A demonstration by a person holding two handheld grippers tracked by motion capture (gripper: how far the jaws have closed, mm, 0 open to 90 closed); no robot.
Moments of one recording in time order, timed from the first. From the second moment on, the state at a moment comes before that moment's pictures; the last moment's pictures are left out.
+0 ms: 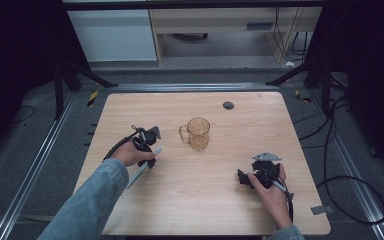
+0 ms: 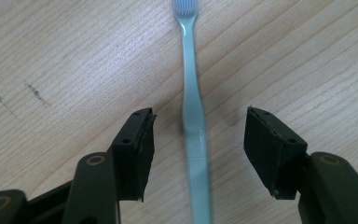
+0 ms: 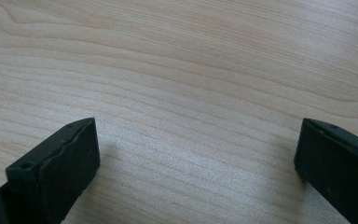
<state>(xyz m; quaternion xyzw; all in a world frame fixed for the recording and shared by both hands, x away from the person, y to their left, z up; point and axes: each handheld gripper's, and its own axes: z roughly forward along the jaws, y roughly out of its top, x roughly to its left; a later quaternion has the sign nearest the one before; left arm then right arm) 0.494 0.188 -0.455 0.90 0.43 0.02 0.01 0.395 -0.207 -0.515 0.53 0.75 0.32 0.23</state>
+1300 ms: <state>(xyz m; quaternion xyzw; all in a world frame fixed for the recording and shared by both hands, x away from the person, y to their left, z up) 0.501 0.189 -0.463 0.90 0.43 0.02 0.01 0.395 -0.207 -0.515 0.53 0.75 0.32 0.23</state>
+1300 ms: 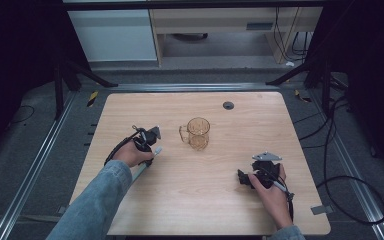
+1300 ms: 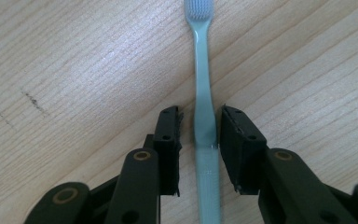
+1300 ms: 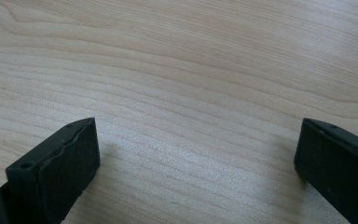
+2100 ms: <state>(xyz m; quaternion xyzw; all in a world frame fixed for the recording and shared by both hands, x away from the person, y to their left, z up) 0.499 0.191 -0.462 0.90 0.43 0.02 0.02 0.395 -0.207 -0.515 0.53 0.75 0.32 0.23</state>
